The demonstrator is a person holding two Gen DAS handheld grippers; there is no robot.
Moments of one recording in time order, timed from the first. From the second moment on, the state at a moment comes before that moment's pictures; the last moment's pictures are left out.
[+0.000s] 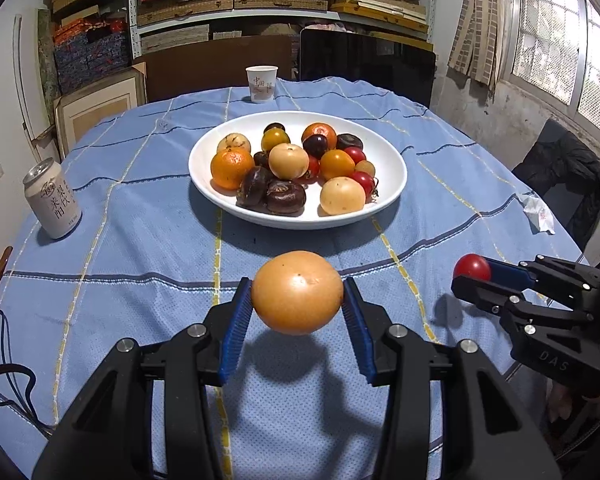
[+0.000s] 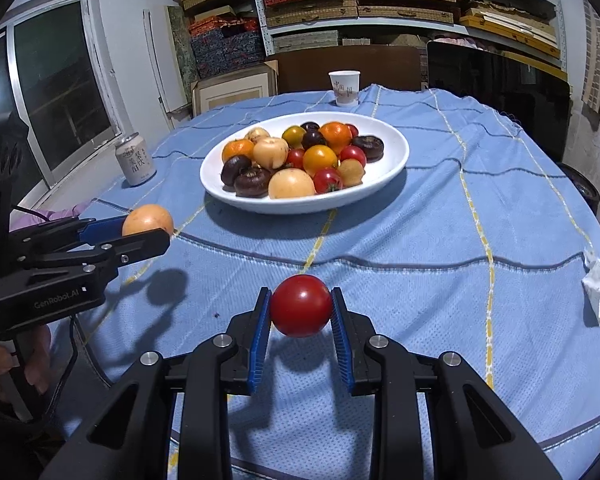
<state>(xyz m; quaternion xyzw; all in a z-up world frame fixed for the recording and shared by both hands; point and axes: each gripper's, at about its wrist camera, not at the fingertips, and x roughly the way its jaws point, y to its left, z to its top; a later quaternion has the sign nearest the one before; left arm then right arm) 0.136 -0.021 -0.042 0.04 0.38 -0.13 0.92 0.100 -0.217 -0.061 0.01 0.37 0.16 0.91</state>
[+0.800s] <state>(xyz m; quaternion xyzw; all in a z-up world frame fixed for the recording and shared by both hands) 0.304 -0.038 0.014 0.03 0.39 -0.12 0.91 0.286 -0.199 0.033 0.00 0.36 0.18 0.92</state>
